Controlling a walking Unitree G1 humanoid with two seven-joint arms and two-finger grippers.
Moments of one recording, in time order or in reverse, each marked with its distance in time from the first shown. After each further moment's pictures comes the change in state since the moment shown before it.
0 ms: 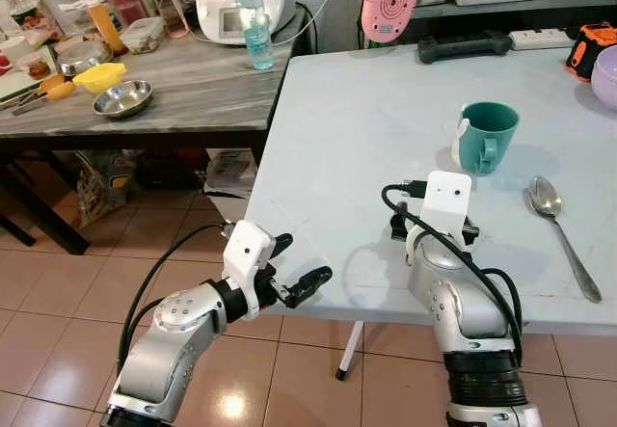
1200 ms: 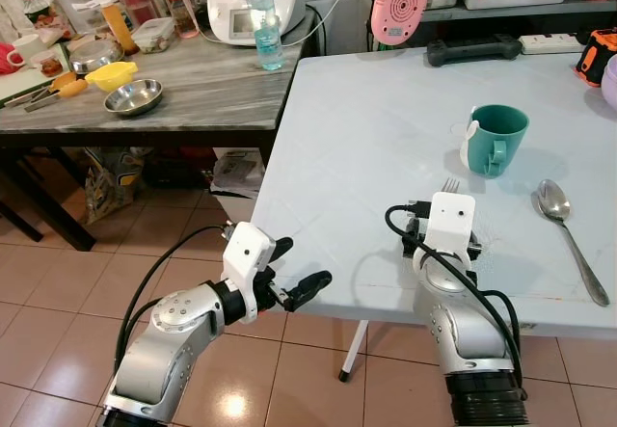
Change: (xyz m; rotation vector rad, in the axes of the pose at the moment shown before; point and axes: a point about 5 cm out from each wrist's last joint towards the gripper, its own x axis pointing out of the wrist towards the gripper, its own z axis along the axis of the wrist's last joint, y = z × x) left arm -0.003 -0.002 0.003 -0.001 0.022 -0.022; right arm 0.005 -0.017 -0.026 -0.014 -0.029 -0.066
